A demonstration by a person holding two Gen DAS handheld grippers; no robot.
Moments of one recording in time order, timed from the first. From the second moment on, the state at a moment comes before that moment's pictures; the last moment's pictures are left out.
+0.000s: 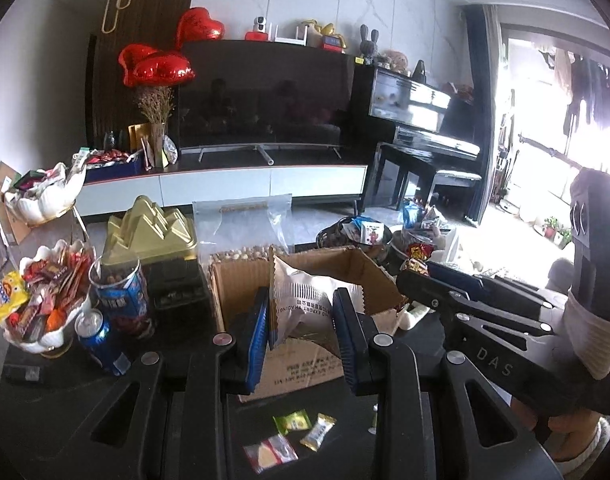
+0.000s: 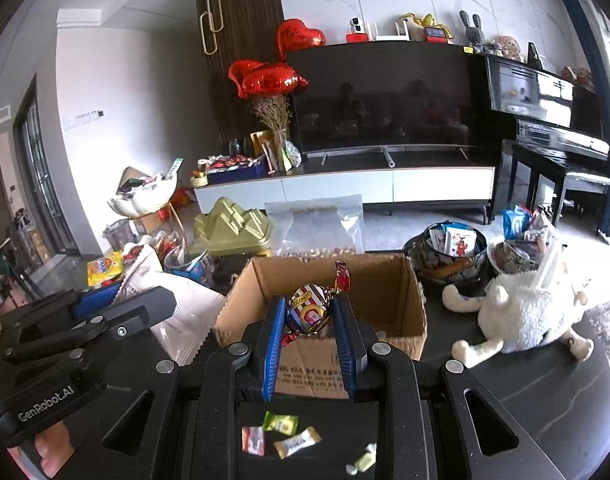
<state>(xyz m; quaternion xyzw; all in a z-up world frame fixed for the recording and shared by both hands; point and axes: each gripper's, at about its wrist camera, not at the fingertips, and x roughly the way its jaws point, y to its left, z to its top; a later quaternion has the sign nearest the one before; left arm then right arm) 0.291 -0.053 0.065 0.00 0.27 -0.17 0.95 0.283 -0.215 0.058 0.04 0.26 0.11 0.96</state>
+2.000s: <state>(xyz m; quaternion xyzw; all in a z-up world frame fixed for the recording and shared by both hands) 0.255 -0.069 -0.004 0.05 0.28 -0.18 0.94 0.235 -0.244 -0.011 0.07 0.29 0.03 0.95</state>
